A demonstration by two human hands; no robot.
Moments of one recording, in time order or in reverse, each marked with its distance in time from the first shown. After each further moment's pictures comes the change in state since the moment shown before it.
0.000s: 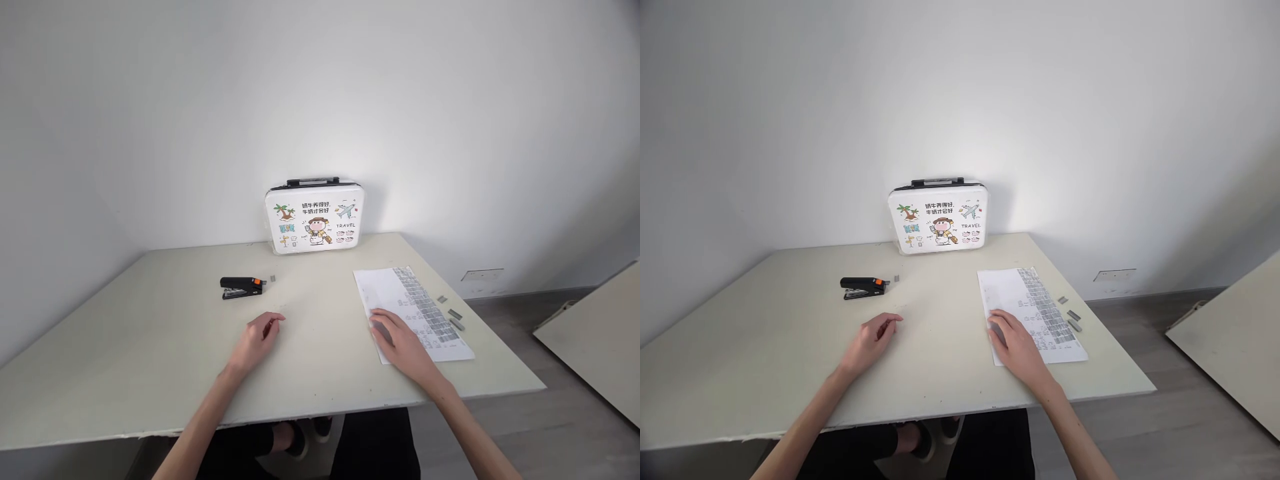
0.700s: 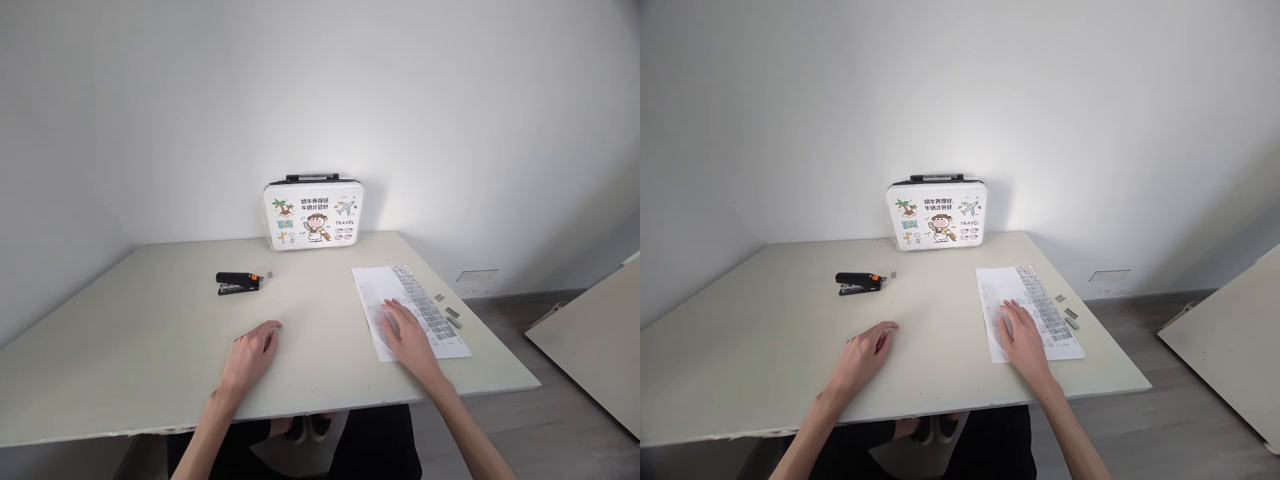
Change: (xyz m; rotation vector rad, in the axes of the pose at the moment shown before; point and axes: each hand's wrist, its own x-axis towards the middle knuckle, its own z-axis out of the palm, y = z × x) left_hand -0.031 0.017 0.010 0.376 0.029 -0.005; right_hand -0.003 0.014 0.004 -0.077 0.203 0.096
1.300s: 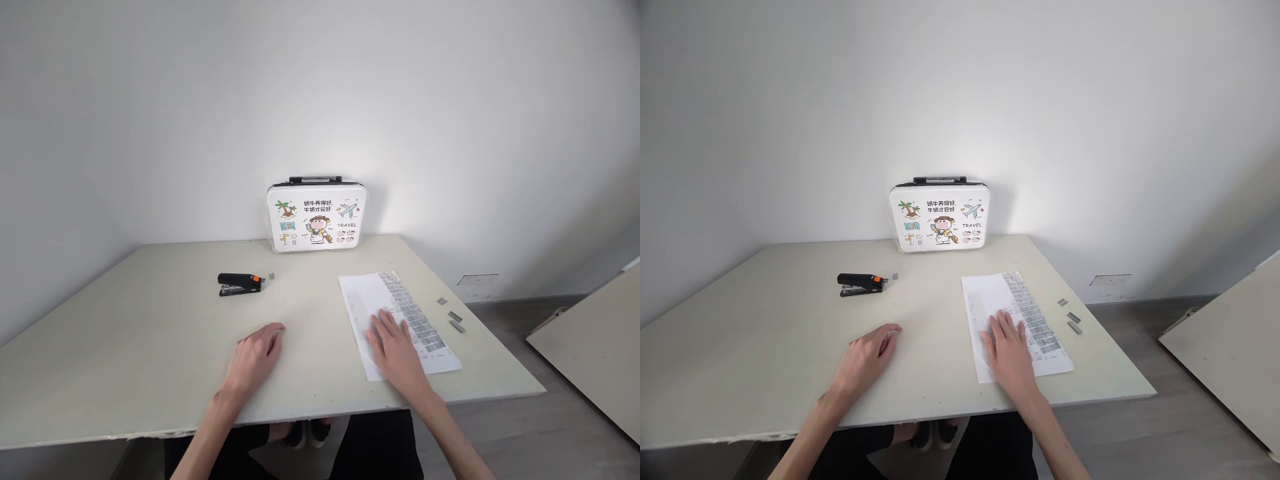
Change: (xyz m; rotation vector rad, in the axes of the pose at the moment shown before) left_hand -0.001 0.000 0.003 -0.023 0.041 0.017; right_hand -0.019 -0.018 0.035 -0.162 -0.045 -0.069
